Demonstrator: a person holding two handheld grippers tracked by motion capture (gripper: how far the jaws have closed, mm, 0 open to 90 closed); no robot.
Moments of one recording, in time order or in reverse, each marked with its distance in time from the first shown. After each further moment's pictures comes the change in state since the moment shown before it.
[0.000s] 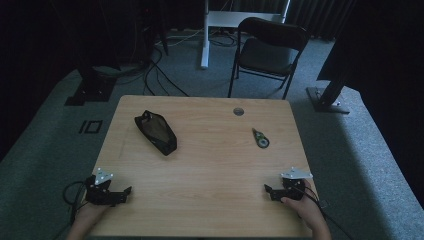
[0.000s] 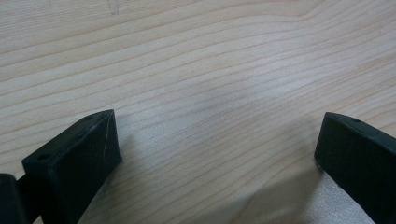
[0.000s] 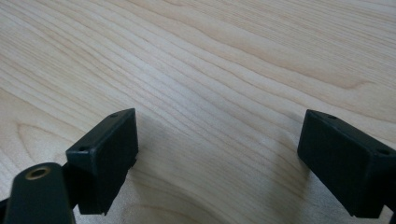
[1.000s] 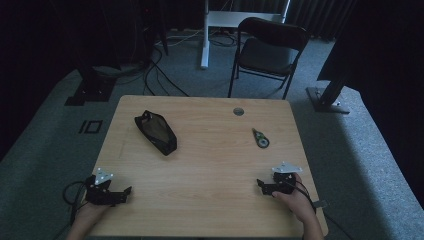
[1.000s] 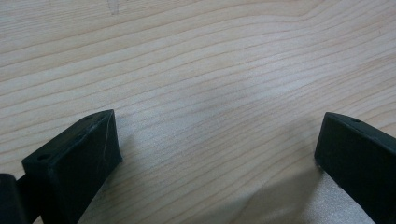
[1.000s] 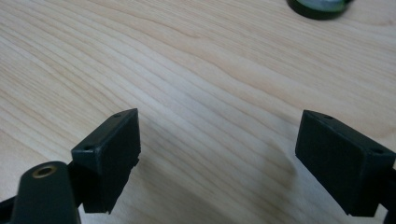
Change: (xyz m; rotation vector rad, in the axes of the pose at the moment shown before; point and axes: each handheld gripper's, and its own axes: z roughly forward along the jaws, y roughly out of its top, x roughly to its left) left arm 0.000 0.000 0.000 0.000 0.000 0.000; right arm 0.016 0.025 0.016 -0.002 -0.015 -0.017
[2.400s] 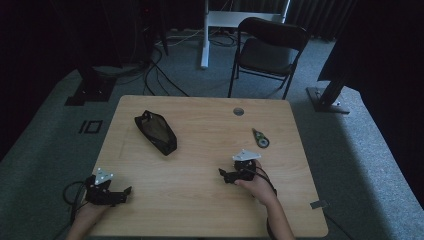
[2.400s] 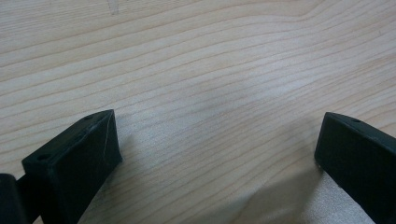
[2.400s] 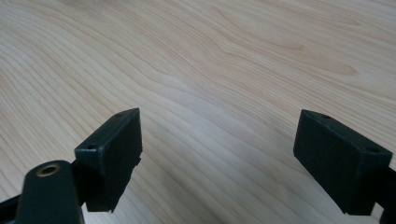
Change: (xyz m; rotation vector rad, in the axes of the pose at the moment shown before) left arm 0.000 0.000 0.000 -0.002 -0.001 -0.002; right arm 0.080 0.073 0.064 -0.085 0.160 -0.073
